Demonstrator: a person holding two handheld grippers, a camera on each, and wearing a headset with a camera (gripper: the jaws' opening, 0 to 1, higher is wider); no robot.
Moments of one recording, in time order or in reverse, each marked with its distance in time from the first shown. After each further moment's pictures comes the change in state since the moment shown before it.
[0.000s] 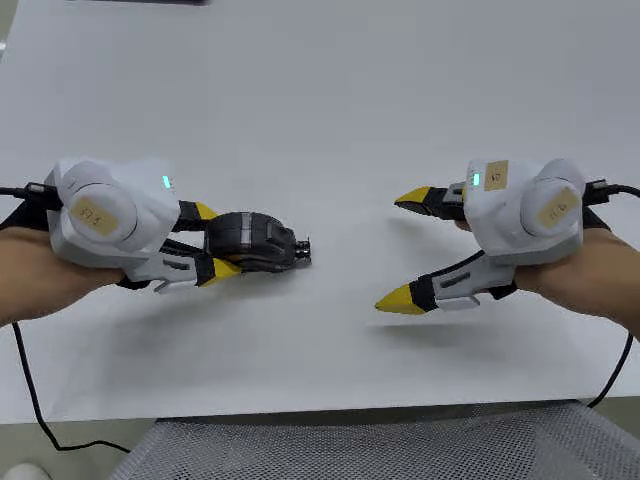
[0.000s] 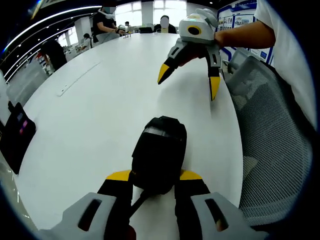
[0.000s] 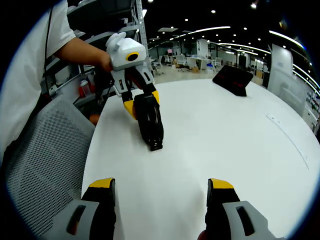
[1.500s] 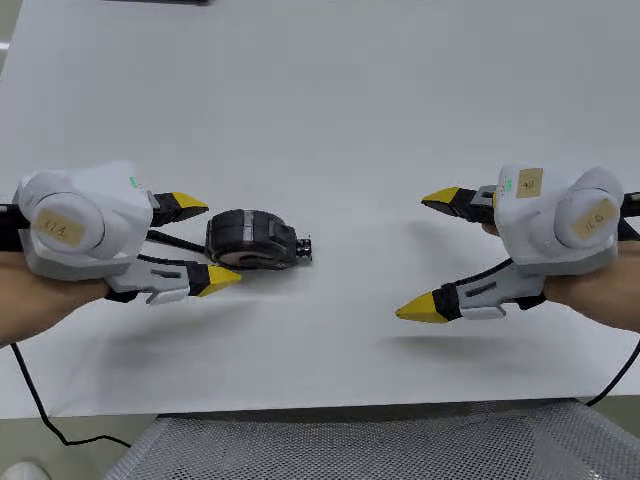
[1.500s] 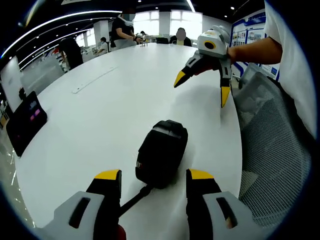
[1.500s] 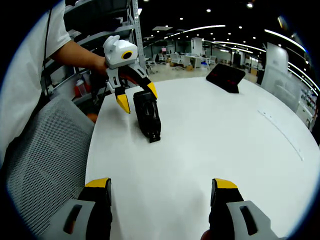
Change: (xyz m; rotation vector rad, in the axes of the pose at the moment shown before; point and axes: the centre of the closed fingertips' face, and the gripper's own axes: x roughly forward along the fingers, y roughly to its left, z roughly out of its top) left arm -0.013 0.004 0.002 -0.112 -0.098 0.086; right arm -0.023 0.001 -0.015 0.021 0.015 -0.051
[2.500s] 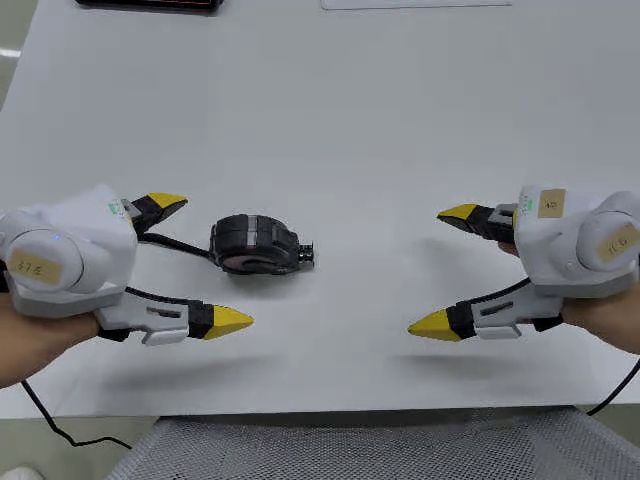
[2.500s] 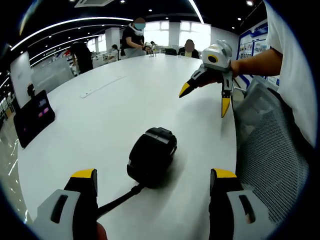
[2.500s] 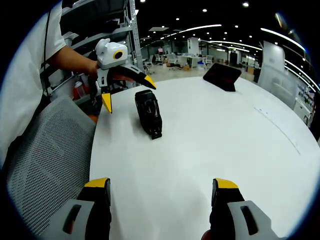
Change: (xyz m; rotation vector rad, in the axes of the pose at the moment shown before) left arm -0.017 -0.012 0.006 -0.071 -0.099 0.056; right arm -0.011 0.007 -0.004 0.022 -0.005 -0.017
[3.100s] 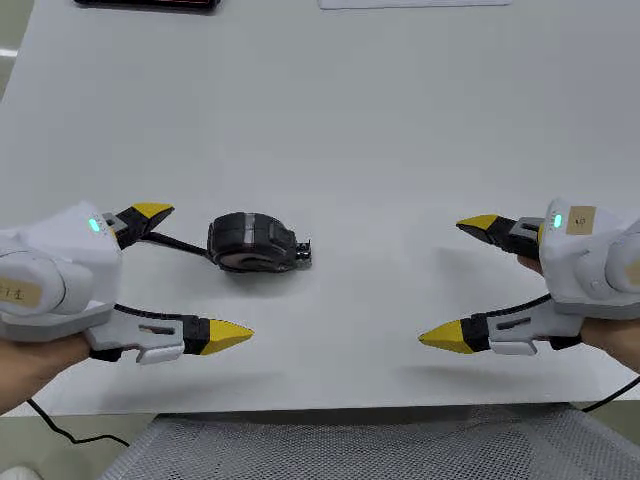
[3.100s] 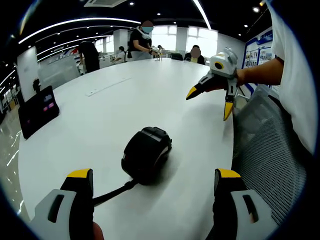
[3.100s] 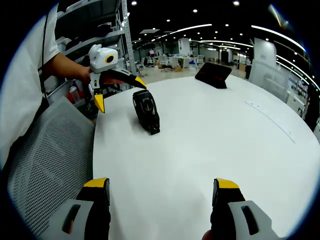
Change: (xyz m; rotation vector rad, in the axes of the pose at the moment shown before) left arm -0.010 -0.010 -0.002 -0.064 -0.037 0.032; right arm -0.016 0.006 -0.011 0.055 -0.018 -0.050
